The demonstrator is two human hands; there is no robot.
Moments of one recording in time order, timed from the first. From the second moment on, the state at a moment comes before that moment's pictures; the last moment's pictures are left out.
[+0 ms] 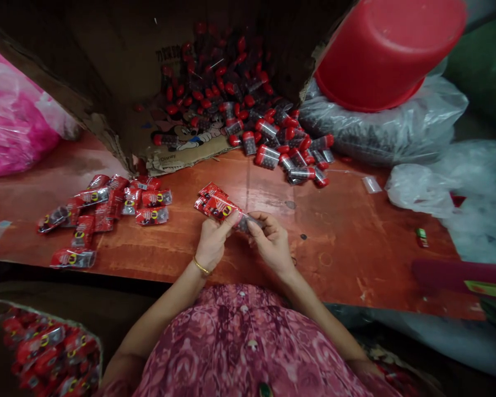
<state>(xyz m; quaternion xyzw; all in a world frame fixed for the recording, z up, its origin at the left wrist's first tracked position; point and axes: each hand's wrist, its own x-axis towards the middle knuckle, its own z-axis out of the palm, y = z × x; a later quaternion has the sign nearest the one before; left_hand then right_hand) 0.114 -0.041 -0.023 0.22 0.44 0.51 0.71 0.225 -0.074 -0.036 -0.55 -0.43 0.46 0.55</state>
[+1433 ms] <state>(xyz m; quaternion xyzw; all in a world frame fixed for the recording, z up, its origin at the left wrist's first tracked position) 0.107 -0.045 -0.017 0.24 0.45 0.53 0.67 0.196 -0.074 -0.023 -0.49 -0.32 0.58 0.57</state>
